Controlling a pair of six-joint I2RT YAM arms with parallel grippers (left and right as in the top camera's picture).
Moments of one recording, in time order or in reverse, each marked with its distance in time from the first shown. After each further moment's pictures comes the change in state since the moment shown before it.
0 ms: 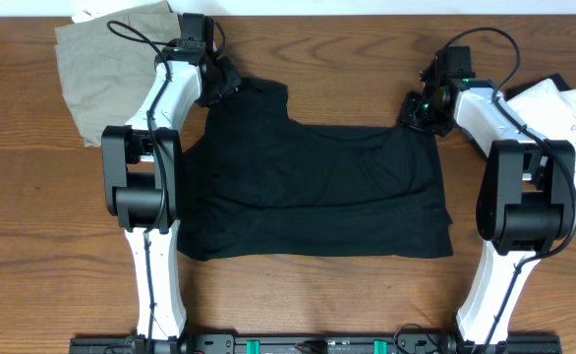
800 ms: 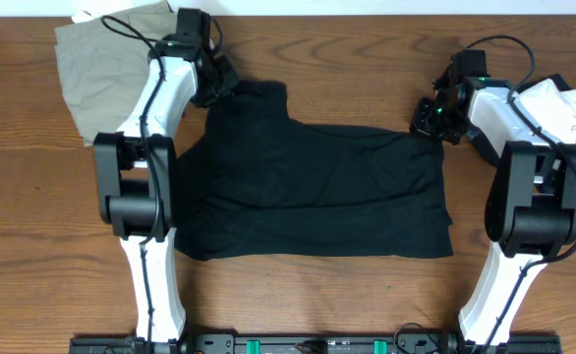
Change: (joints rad) left arm 0.000 -0.089 0.000 -0.129 0.006 0.025; right arm -0.057 -0.029 0.002 -0.132 -0.016 -0.005
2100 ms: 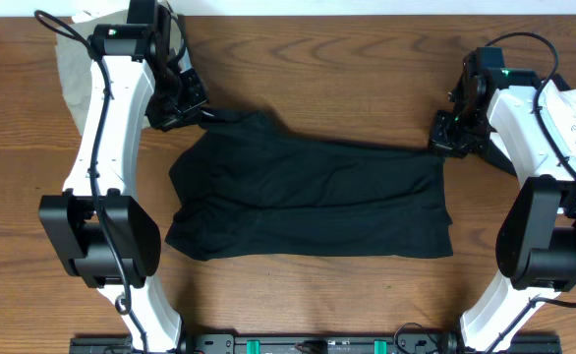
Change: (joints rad) left arm 0.061 -0.307 0.000 -0.578 0.003 0.097; right arm 0.000 -0.195 -0.001 -0.378 0.164 -0.057
